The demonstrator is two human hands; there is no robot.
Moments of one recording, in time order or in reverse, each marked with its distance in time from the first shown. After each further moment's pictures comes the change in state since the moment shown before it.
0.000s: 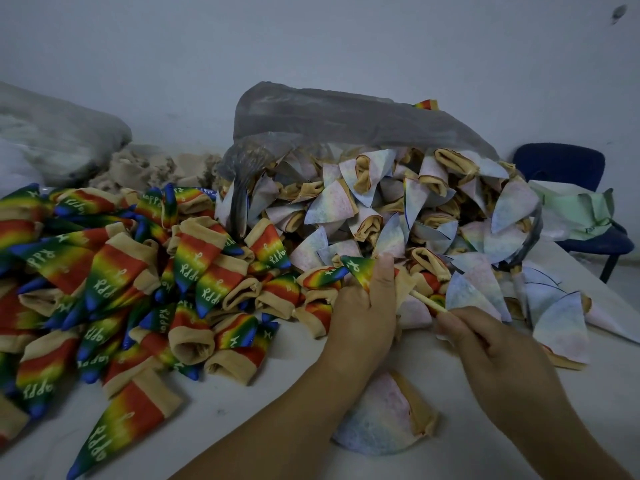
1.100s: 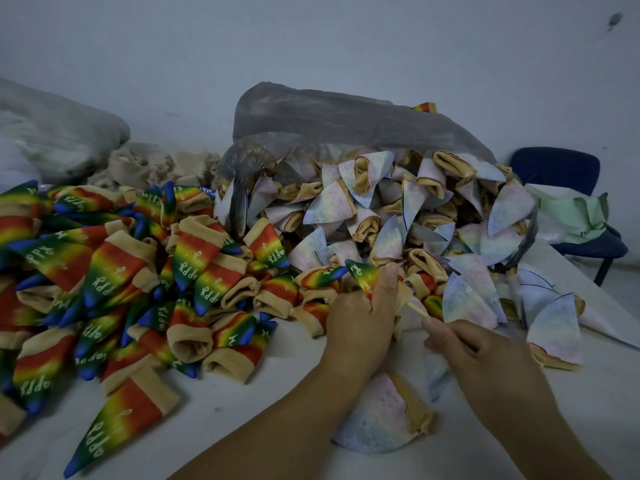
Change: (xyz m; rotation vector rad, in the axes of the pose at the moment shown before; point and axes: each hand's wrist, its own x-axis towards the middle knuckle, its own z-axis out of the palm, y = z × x) left_hand -0.008 0.001 -0.004 0.129 0.053 0.001; right_hand 0.002 0.007 0.005 0.024 -0.115 0.137
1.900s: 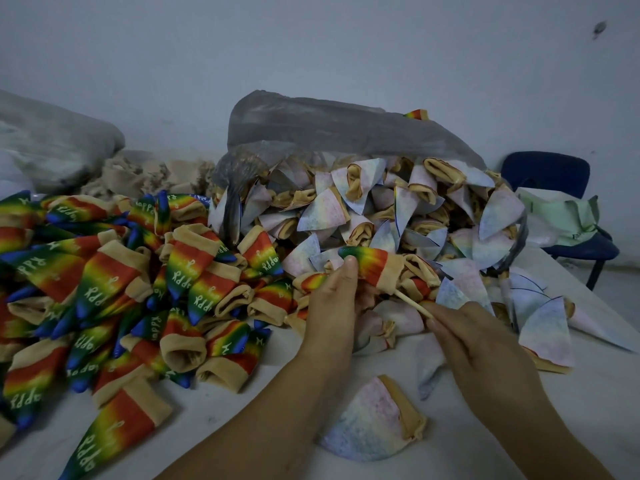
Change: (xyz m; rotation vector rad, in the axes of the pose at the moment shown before) left_hand 0.019 0.003 -0.005 -0.480 0.029 -0.103; right_hand 0.010 0.018 0.004 -0.192 0.205 -0.325
